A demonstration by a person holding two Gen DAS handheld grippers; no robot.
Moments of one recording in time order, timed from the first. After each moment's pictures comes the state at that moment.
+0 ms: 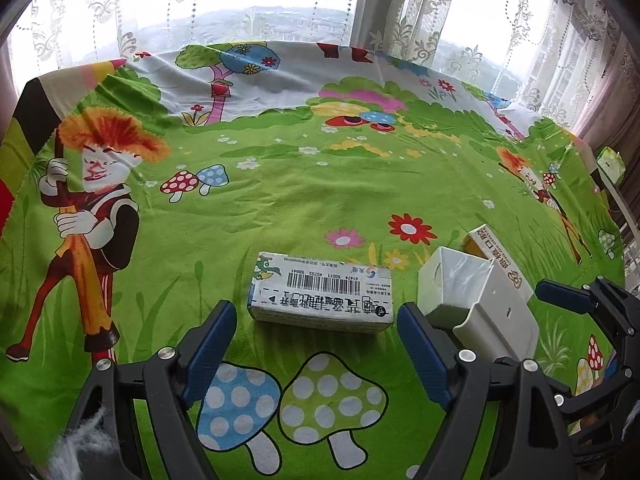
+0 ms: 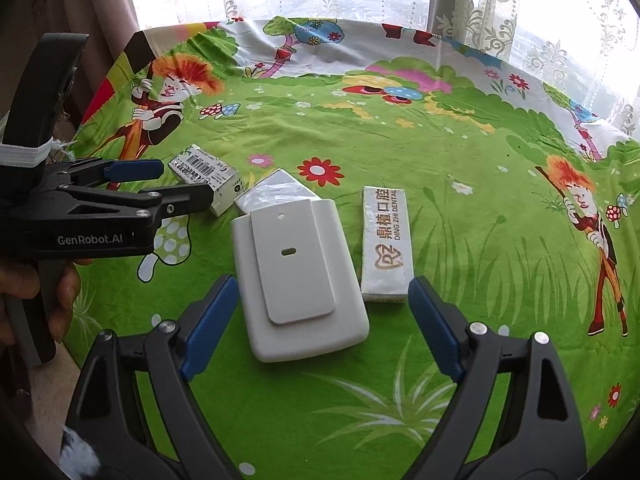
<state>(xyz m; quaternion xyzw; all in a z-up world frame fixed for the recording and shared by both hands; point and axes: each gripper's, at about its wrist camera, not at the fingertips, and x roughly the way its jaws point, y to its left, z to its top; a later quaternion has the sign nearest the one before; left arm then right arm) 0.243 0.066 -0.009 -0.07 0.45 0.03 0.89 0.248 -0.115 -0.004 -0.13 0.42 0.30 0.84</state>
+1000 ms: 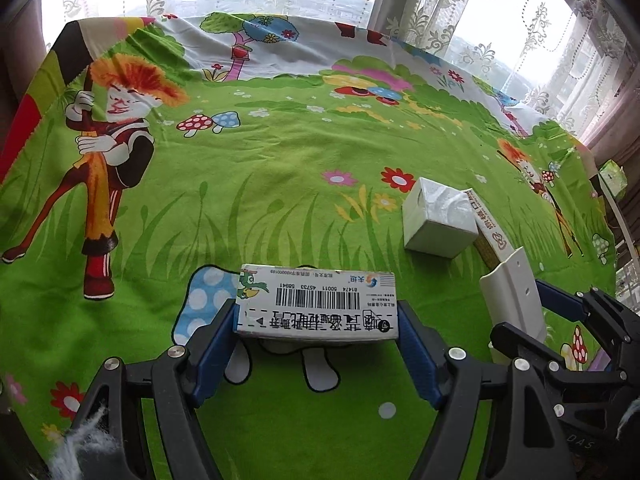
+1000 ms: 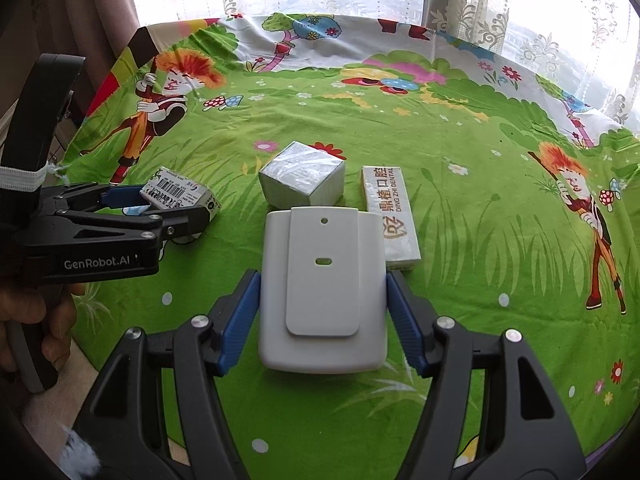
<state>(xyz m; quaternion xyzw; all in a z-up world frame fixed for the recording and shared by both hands) 0.198 0.052 -0.015 -0.13 0.48 0.05 0.87 0.224 -0.128 -0.001 -0.12 0.44 0.28 0.85</state>
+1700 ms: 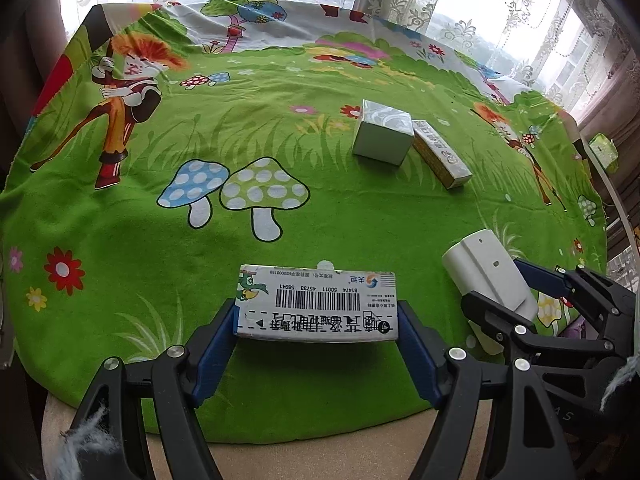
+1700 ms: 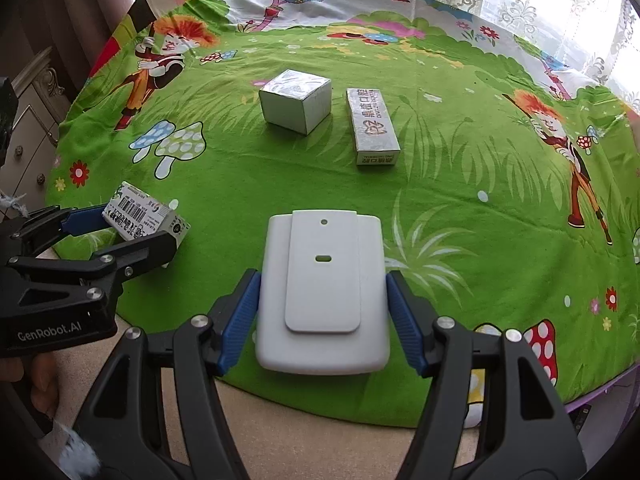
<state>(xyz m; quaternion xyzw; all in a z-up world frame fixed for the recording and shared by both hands) 0.139 0.004 -0.016 -0.12 0.50 0.05 0.86 0.181 -0.153 -0.011 -0.14 0.48 0.25 0.83</state>
